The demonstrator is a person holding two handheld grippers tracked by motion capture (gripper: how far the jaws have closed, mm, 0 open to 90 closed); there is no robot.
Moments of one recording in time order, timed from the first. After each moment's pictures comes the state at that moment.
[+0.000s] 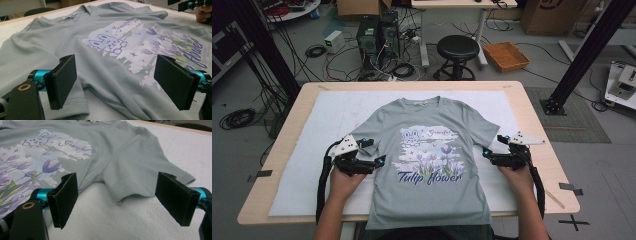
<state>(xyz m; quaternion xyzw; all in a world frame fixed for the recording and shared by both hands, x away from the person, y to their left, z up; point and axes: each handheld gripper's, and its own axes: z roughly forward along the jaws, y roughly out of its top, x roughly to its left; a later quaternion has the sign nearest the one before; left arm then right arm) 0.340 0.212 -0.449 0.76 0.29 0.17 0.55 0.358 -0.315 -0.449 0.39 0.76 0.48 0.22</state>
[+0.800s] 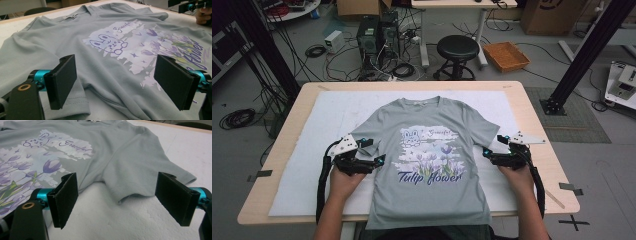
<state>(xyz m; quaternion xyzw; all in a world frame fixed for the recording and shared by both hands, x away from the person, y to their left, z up) 0.342 0.214 -0.449 0.76 0.30 0.17 0.56 0.359 -0.315 -0.449 0.39 0.75 0.48 0.22</state>
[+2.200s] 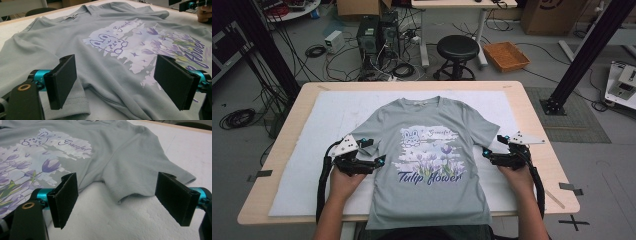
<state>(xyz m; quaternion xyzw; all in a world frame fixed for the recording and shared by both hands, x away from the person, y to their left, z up) 0.340 0.212 -0.449 0.76 0.29 0.18 0.55 0.359 -0.314 -0.449 0.39 0.76 0.48 0.22</state>
